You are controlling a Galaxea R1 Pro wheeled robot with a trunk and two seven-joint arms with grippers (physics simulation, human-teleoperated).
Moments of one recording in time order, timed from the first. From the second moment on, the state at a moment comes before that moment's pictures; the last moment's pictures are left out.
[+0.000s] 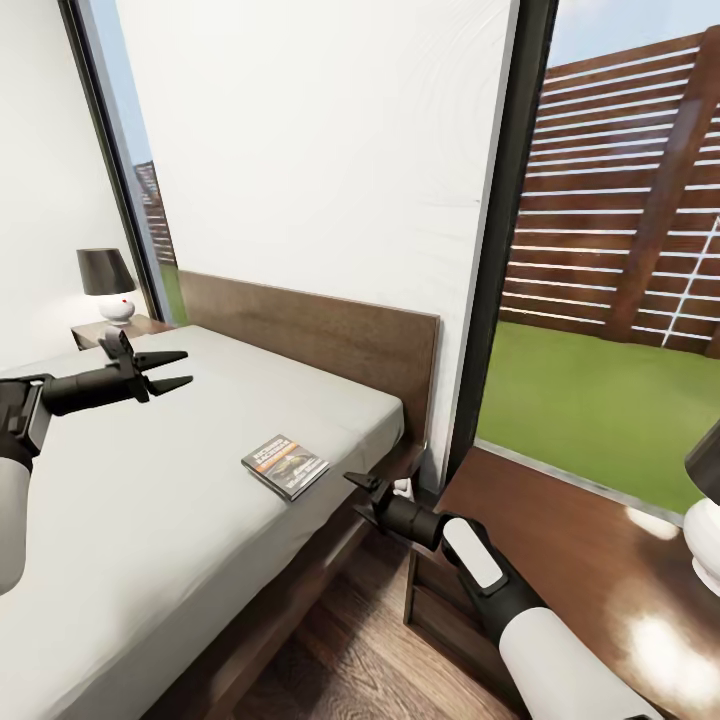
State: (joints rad) left arm -1.18 0.41 0.40 -0.60 -0.15 1.00 -1.55; right arm -0.67 0.09 0.19 -0.71 -1.13 0.68 0.42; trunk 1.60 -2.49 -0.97
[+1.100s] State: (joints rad) left arm -1.18 0.42 0.41 -0.57 -0.16 1.00 -1.55; right arm -0.67 0.10 0.09 -0.70 -1.13 0.68 0.31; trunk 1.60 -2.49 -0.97
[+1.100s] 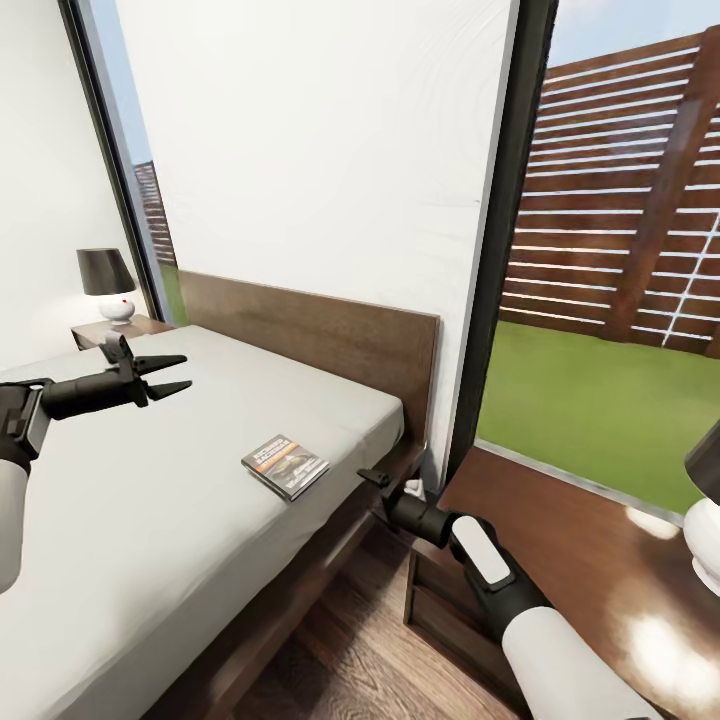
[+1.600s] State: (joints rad) left arm -1.18 0.42 0.41 -0.57 -0.16 1.00 -1.55; right arm -0.67 0.10 0.08 -0.71 -1.13 0.68 0.26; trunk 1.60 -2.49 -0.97
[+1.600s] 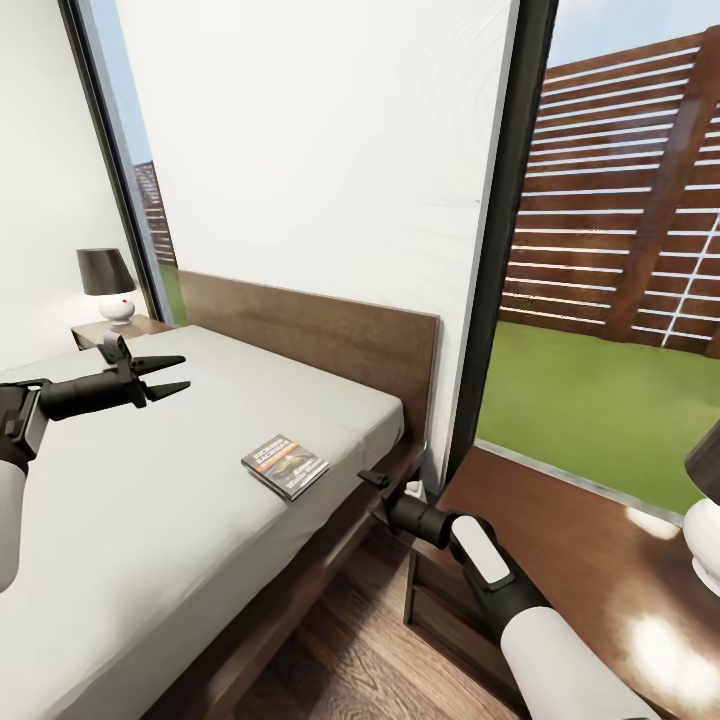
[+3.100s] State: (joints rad) left arm -1.18 0.42 0.41 -0.57 -0.16 1.00 -1.55; right arm -0.67 0.10 0.08 -0.71 -1.13 0.68 0.27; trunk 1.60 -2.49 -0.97
